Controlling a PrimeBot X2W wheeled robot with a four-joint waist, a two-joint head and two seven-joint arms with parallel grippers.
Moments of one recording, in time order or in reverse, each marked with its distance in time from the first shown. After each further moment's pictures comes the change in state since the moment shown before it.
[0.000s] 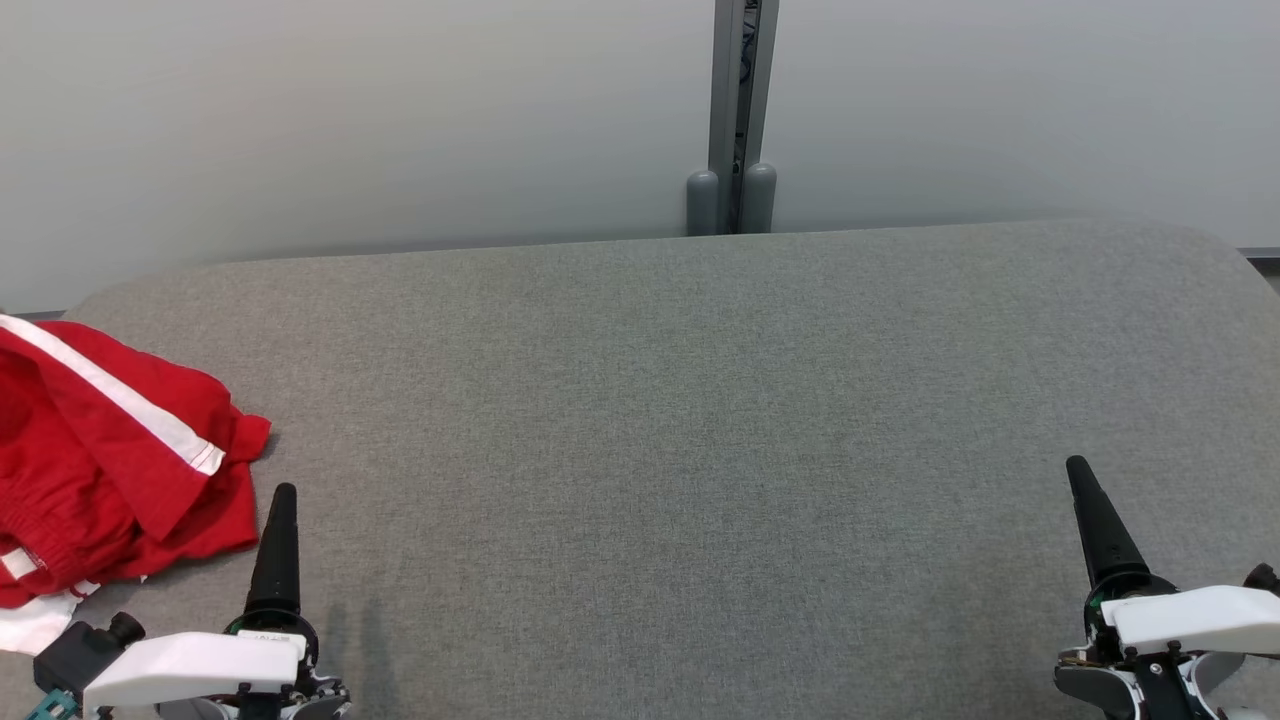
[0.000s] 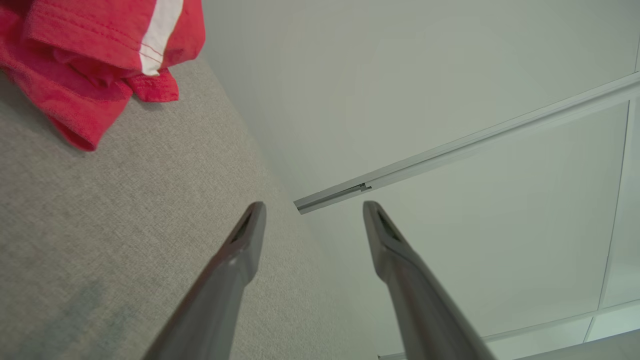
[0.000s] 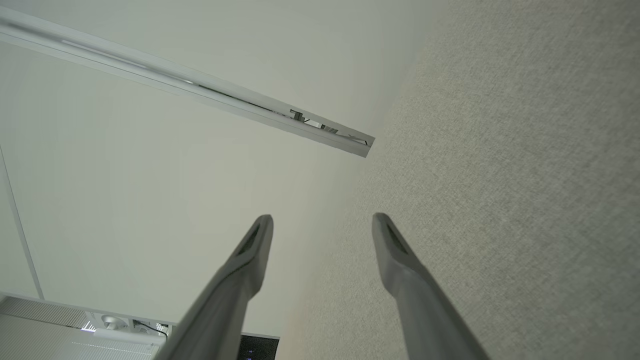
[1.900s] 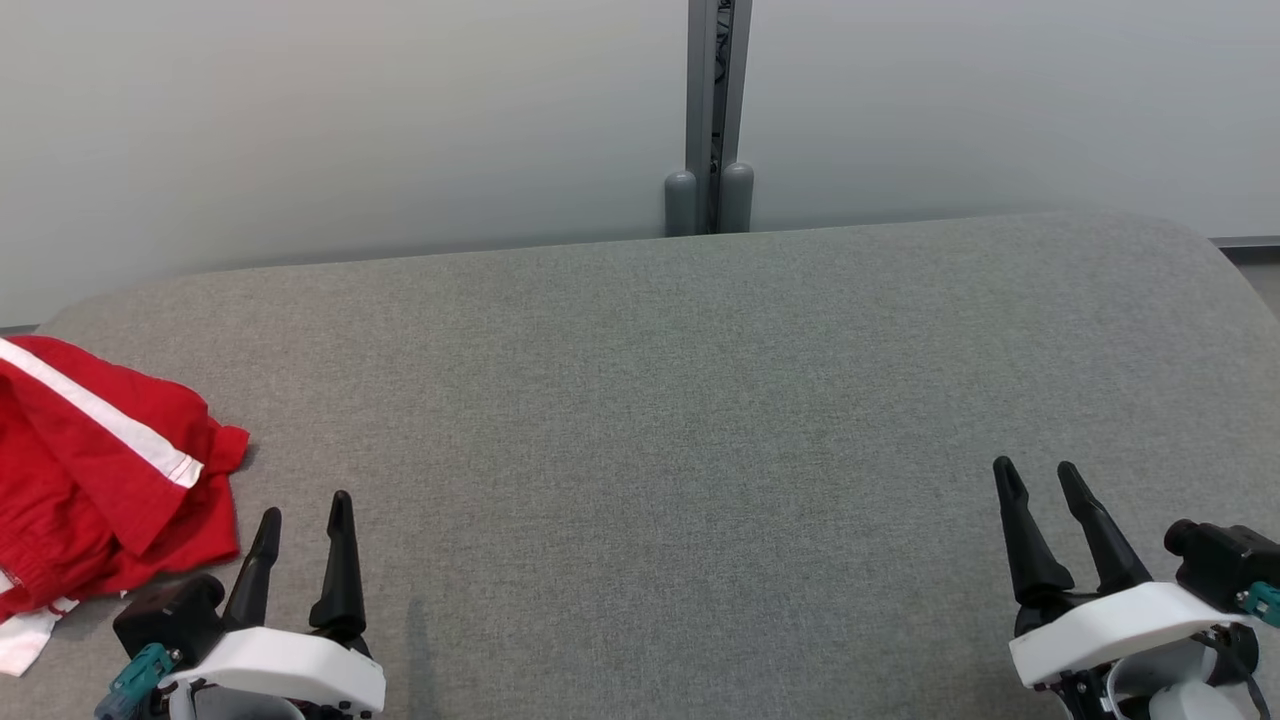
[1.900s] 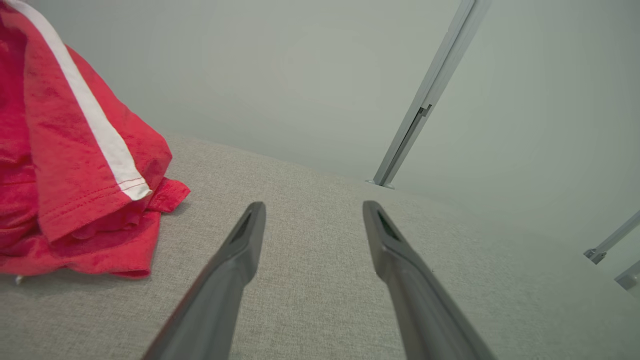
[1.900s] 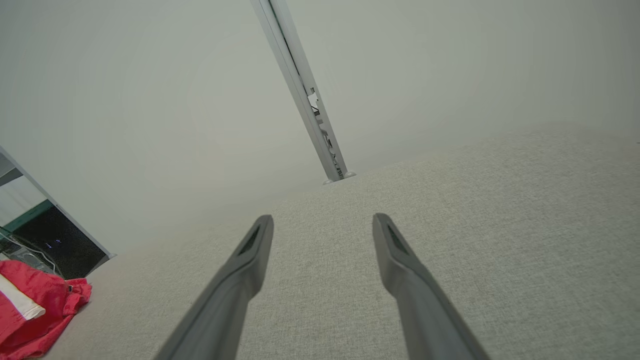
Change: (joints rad) left arm 0.001 0.011 -0.062 0.016 0.821 0.079 -0.177; right arm -0.014 -0.063 0.145 -0.004 -0.767 0.000 -0.177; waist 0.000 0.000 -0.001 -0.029
